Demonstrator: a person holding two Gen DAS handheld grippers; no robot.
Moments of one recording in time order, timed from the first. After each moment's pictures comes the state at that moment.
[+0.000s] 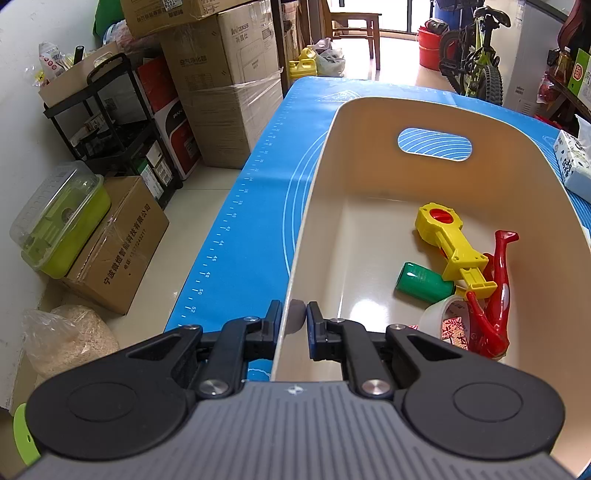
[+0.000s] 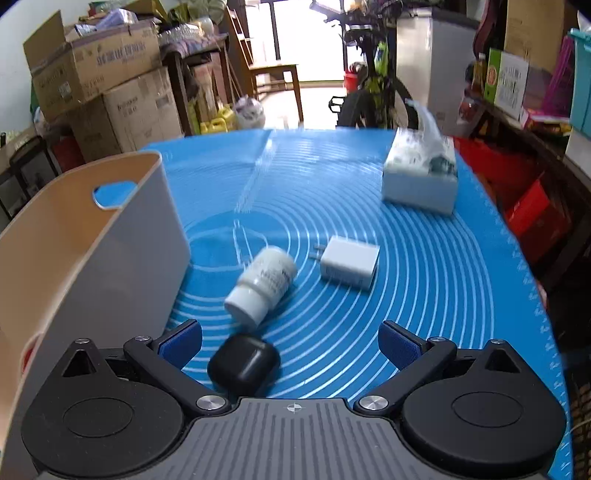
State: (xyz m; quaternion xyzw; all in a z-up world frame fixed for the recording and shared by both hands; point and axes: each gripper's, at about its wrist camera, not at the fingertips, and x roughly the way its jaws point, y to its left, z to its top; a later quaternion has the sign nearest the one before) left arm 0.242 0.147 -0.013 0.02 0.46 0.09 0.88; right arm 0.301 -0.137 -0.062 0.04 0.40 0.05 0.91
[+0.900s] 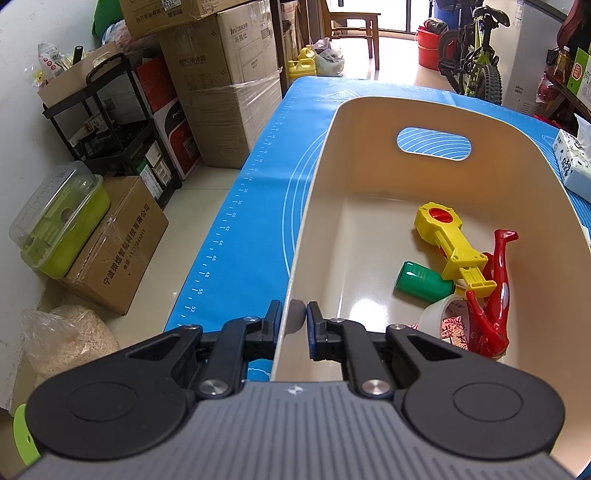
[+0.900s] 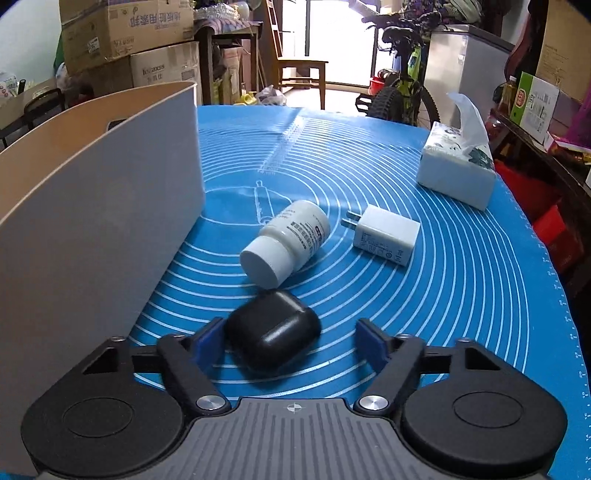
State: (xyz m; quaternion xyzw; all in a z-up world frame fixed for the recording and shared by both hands) left arm 0.242 0.147 -0.014 0.02 0.46 0.09 0.88; right arm 0.294 -0.110 -0.102 -0.03 0.39 0.08 0.92
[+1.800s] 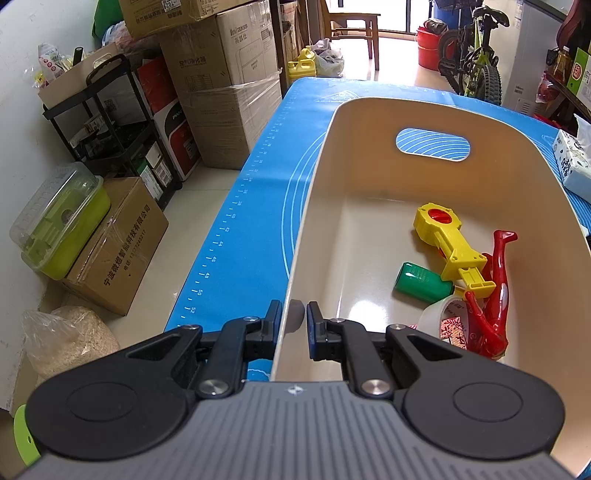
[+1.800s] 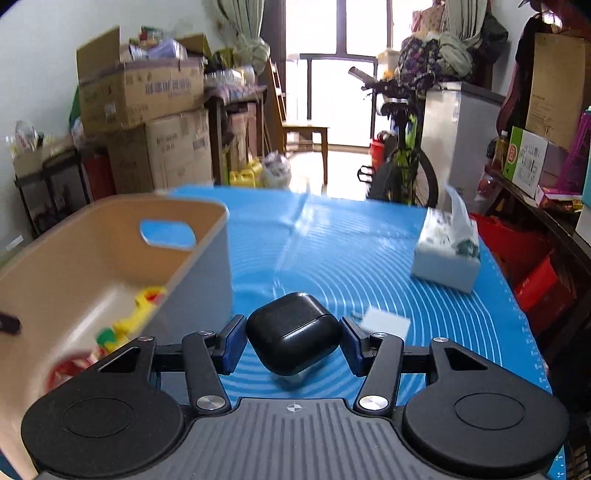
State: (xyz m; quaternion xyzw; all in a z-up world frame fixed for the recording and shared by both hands) left arm 0.242 0.145 -0.013 0.02 0.46 0.09 0.88; right arm 0.279 -0.104 -0.031 -0.01 0.29 0.08 0.95
